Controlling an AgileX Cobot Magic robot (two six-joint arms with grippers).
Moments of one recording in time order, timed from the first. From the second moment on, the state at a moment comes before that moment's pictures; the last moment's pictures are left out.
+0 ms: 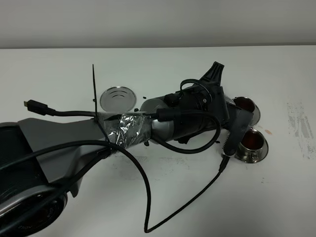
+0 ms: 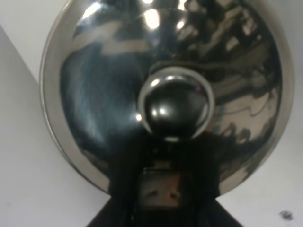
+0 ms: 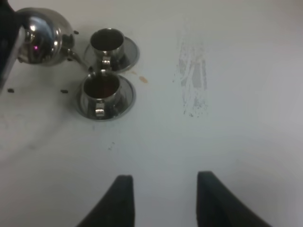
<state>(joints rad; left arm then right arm) -0.95 2.25 -1.77 0.76 0.71 0.71 0.01 0.06 -0.52 0.08 1.11 -0.08</state>
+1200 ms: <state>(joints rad) -0.80 2.07 -1.64 0.13 0.79 0.36 0.01 0.06 -0.52 0.08 1.11 -0.08</state>
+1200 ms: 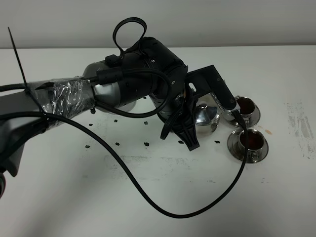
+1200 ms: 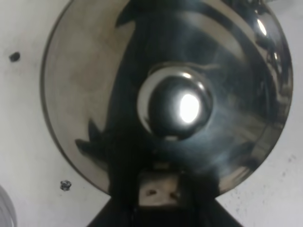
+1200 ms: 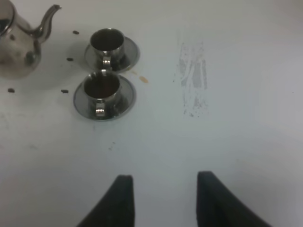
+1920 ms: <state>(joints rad) -0.80 2.10 -1.48 0.03 0.64 0.35 0.01 0.06 -0.52 0.08 1.11 -0.08</state>
